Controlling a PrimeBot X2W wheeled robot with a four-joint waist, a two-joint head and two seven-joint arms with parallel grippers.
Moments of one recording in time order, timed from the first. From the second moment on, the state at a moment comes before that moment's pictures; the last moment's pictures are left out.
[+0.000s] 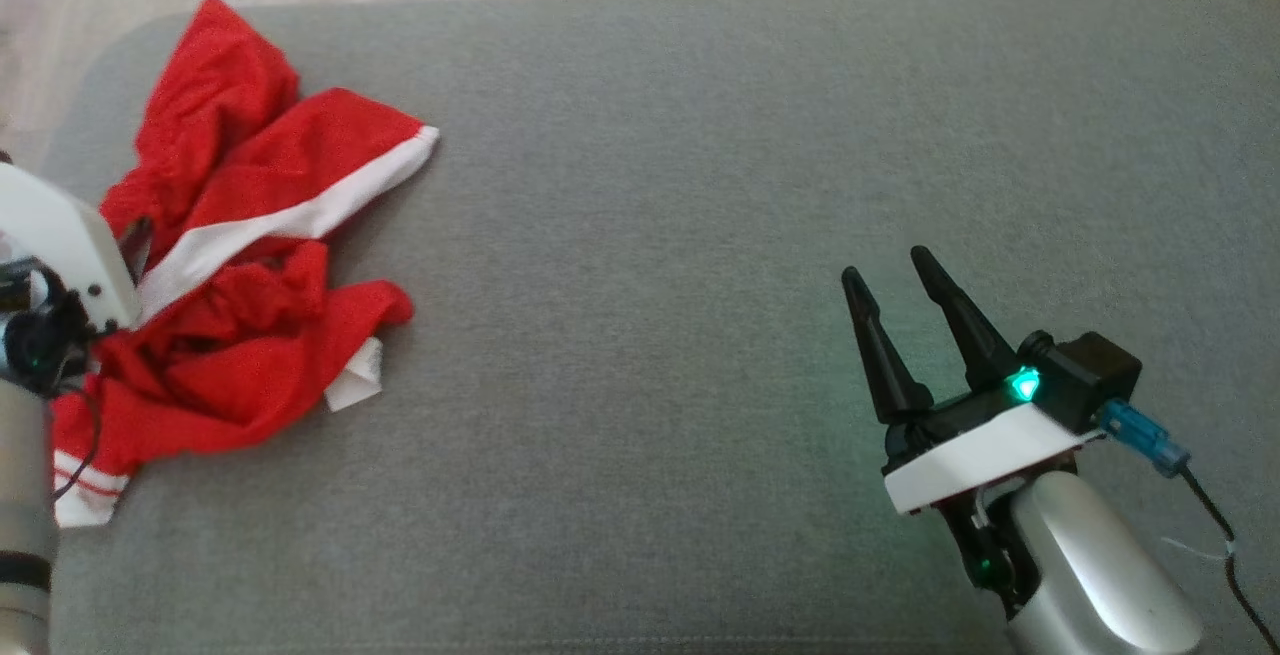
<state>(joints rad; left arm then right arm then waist) -0.68 0.38 0.00 0.76 -0.36 -0.11 0.56 -0.24 -0.17 0.39 0.31 0.41 0.13 -0.25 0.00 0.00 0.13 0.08</state>
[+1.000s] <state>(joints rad) -0.82 0.39 -0.30 0.68 -0.52 -0.12 0.50 -0.23 -0.13 0.38 0.34 0.43 0.13 -0.25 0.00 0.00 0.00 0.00</state>
